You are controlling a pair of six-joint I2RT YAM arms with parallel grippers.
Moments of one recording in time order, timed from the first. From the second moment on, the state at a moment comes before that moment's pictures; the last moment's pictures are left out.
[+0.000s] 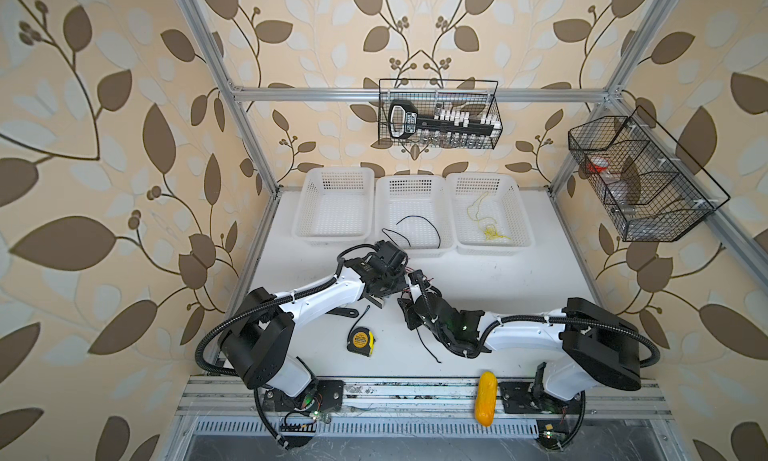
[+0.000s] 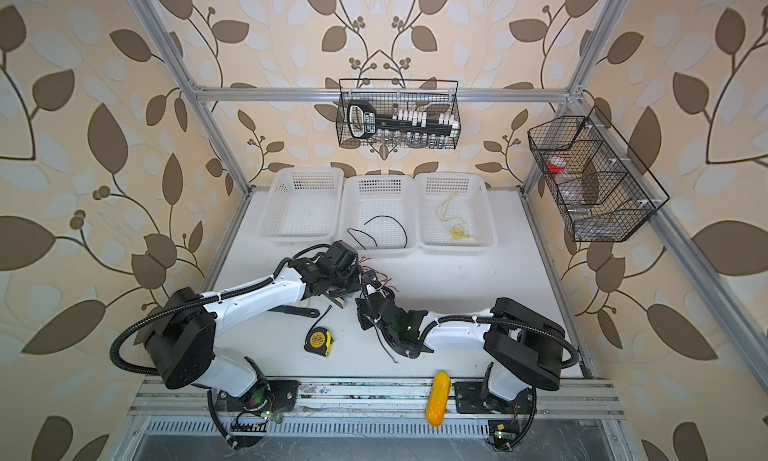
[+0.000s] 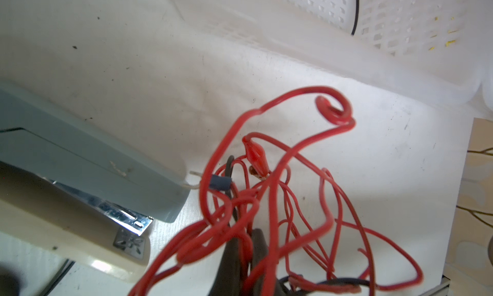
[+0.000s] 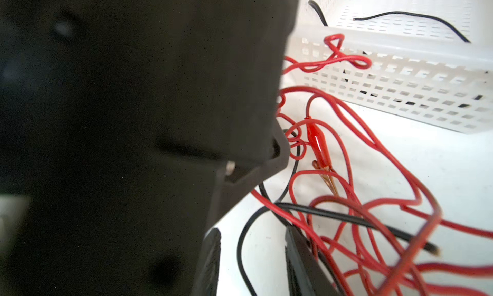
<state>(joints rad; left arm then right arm) -0.71 1.50 0.97 -0.46 0.01 -0.96 1.10 1.57 0.68 0.29 0.41 0.48</state>
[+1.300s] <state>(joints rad) -0.69 1.50 0.98 -0.41 0.05 -1.01 1.13 1.59 0.65 0.23 0.39 0.35</state>
